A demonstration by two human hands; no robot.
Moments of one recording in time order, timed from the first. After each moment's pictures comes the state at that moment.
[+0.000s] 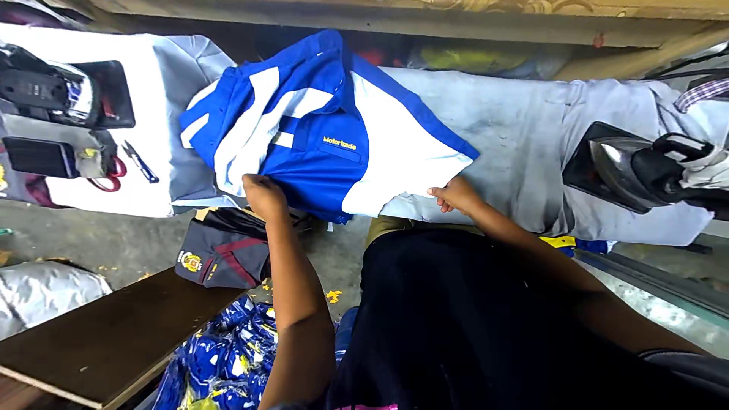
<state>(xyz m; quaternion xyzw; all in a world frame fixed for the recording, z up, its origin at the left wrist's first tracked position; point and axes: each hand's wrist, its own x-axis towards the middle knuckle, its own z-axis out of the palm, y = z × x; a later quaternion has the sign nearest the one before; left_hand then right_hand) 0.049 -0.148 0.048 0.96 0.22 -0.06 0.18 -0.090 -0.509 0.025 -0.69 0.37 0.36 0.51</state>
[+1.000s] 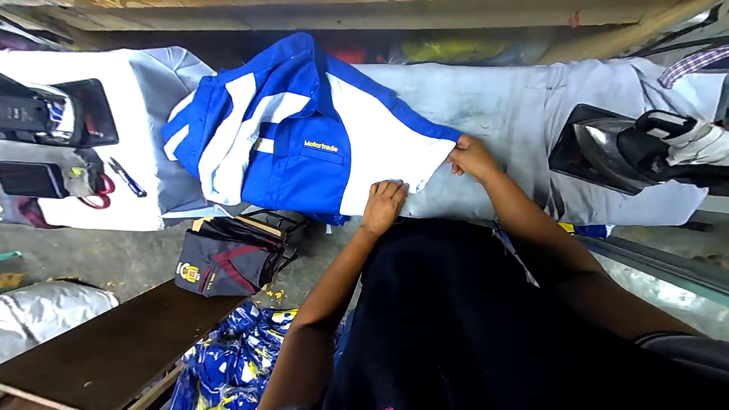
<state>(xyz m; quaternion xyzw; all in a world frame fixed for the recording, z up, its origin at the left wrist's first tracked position) -0.070 -0.315 -0.024 0.86 -0.45 -0.07 0.23 -0.078 -0.580 0.019 -0.75 0.32 0.21 0.54</state>
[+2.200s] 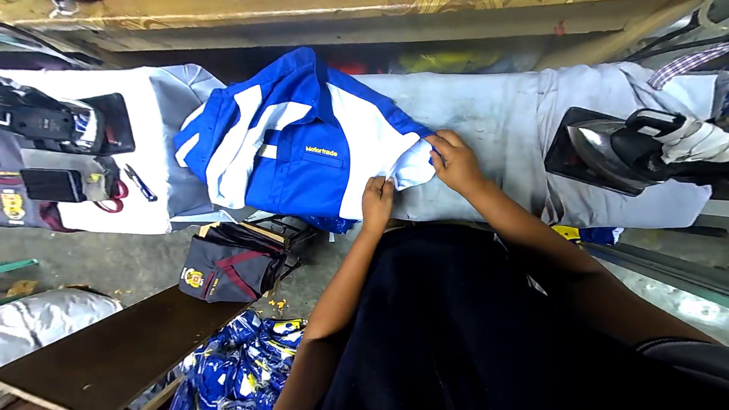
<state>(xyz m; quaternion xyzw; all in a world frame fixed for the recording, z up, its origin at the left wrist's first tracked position) -0.065 -0.342 0.034 0.88 -0.08 -0.20 0.42 -0.090 -0.552 0.026 -0.92 0.02 -0.13 0.37</state>
